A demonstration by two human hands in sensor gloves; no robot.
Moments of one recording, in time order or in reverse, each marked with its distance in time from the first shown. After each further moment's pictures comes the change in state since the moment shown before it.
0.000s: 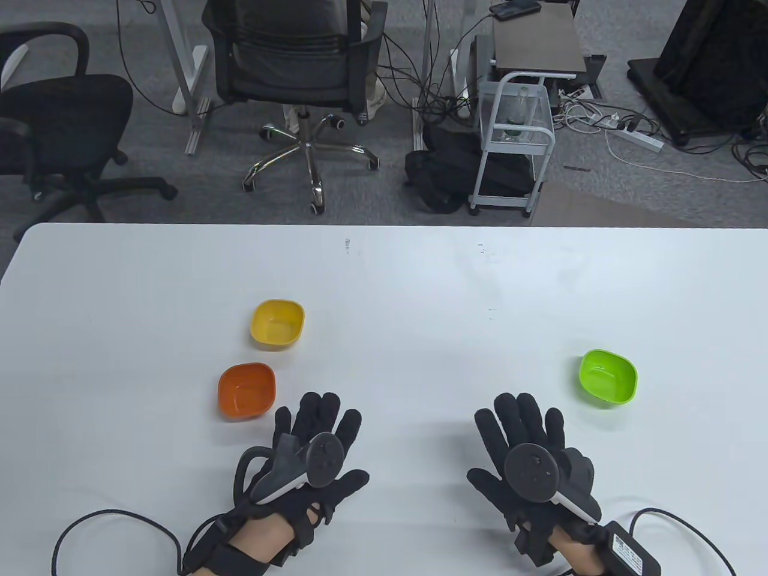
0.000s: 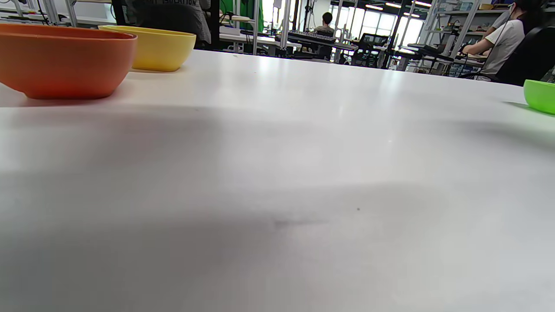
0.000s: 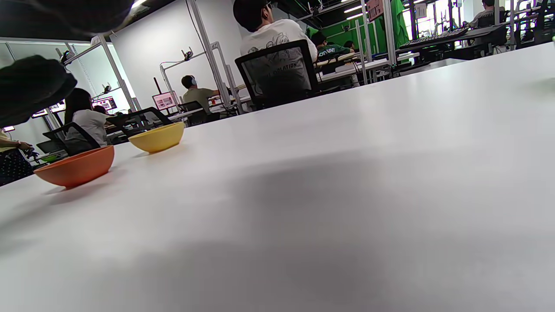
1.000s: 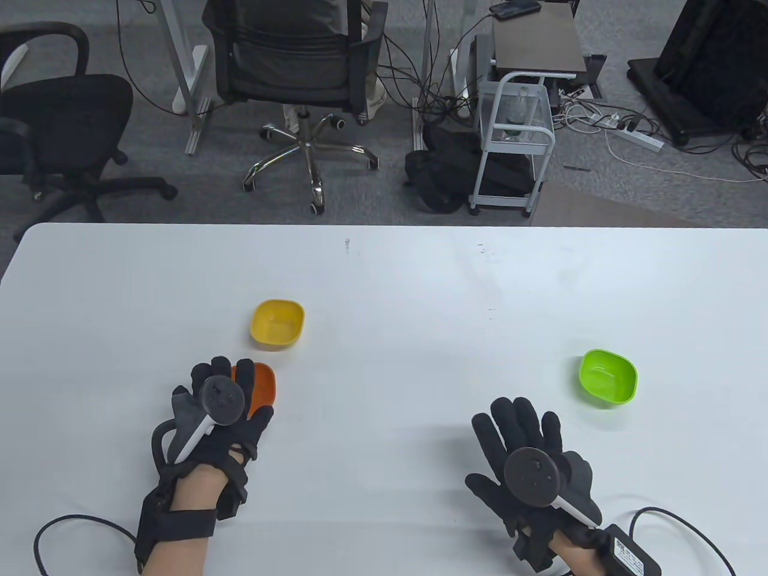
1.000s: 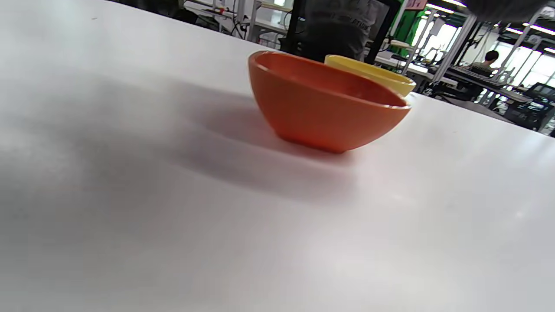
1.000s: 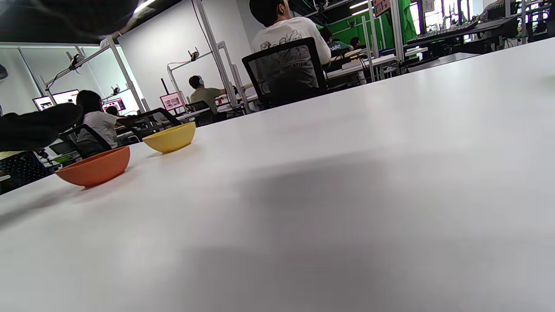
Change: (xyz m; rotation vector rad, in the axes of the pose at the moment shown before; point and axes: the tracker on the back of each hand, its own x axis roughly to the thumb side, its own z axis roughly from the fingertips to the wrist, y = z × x) left_hand -0.145 0.019 -0.014 0.028 0.449 0.267; right_hand 0.002 0.002 0.005 0.011 -0.021 -0.016
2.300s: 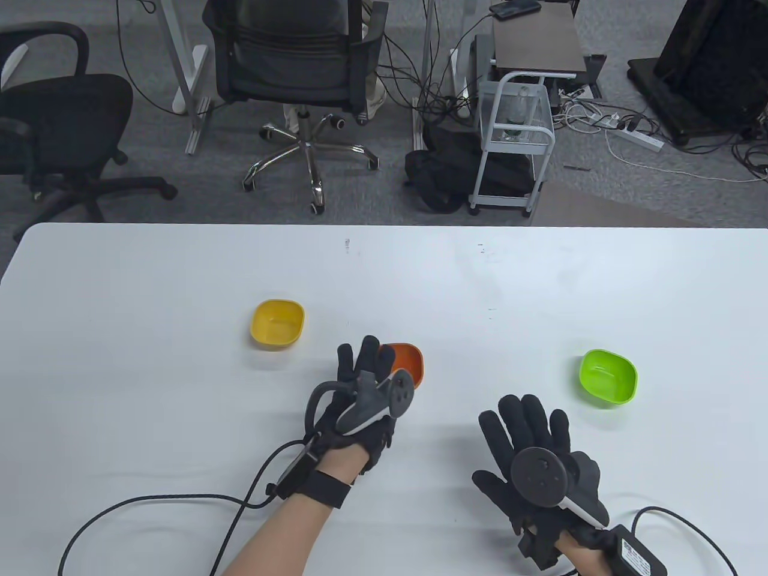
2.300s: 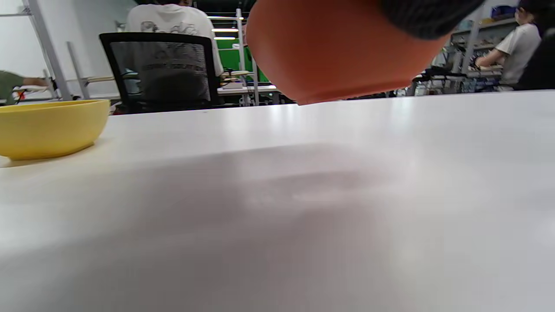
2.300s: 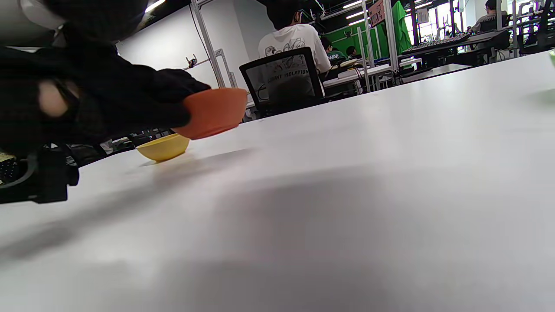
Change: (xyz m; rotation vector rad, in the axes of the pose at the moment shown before) left_hand 0.235 -0.058 0.013 0.166 -0.422 -0.398; right_hand -0.003 -0.007 0.002 -0.026 0.007 0.009
